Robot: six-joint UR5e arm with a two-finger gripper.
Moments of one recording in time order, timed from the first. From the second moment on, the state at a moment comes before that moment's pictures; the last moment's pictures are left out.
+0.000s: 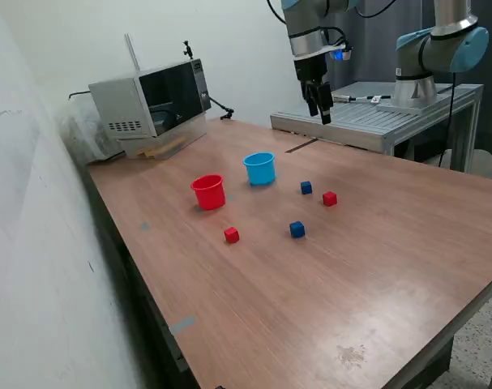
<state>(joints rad) -0.12 -1.33 1.86 -2.02 -1.55 3.45</state>
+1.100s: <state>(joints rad) -0.11 -1.10 1.79 -2.21 -1.55 3.53</state>
